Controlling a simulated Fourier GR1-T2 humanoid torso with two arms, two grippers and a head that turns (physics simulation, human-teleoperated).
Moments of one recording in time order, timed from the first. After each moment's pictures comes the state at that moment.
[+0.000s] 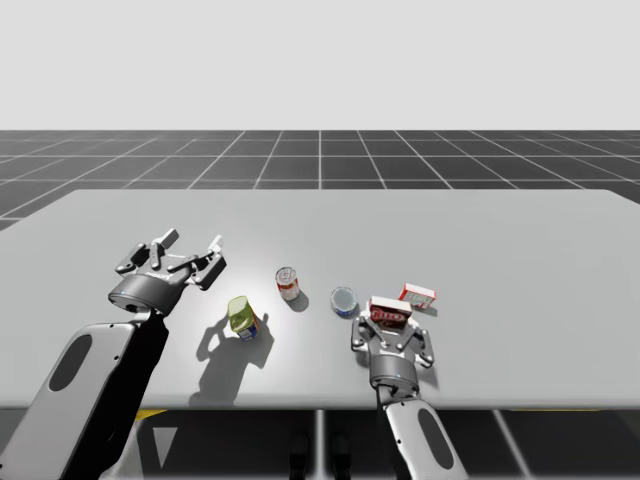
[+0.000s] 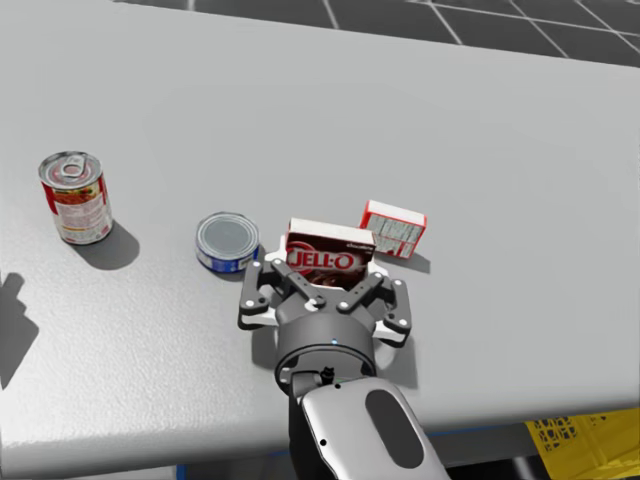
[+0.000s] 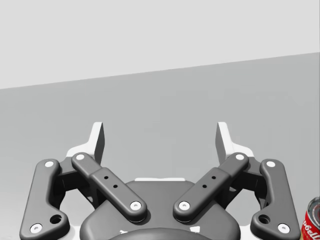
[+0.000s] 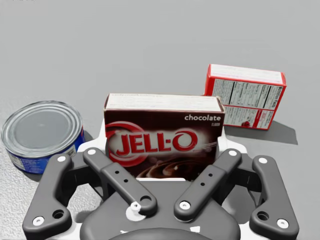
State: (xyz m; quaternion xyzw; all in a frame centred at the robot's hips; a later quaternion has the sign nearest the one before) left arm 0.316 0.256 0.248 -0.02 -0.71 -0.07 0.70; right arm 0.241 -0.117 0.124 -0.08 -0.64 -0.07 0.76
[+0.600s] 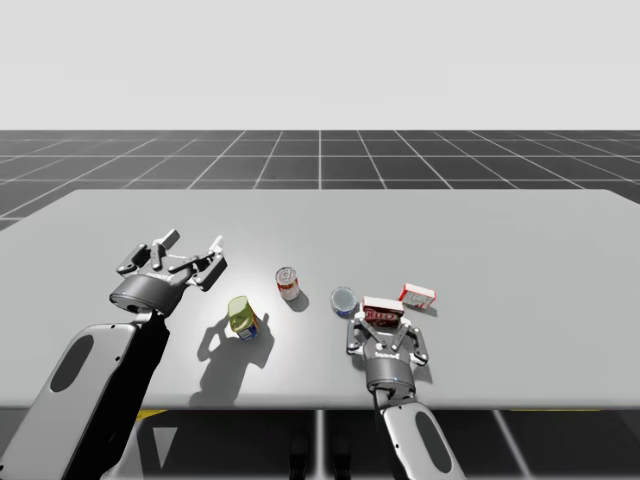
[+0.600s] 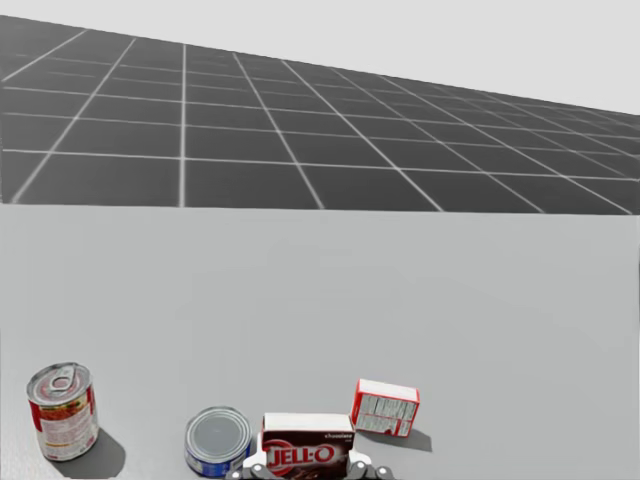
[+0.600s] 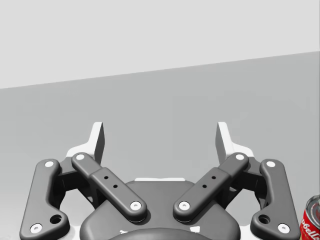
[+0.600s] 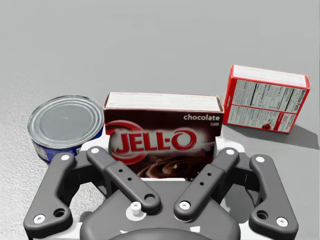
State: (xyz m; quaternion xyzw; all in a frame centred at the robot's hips) left arm 0.315 0.255 0.247 -0.02 -0.71 -0.07 0.70; right arm 0.237 -0.112 0.124 -0.05 -0.64 -0.04 0.76
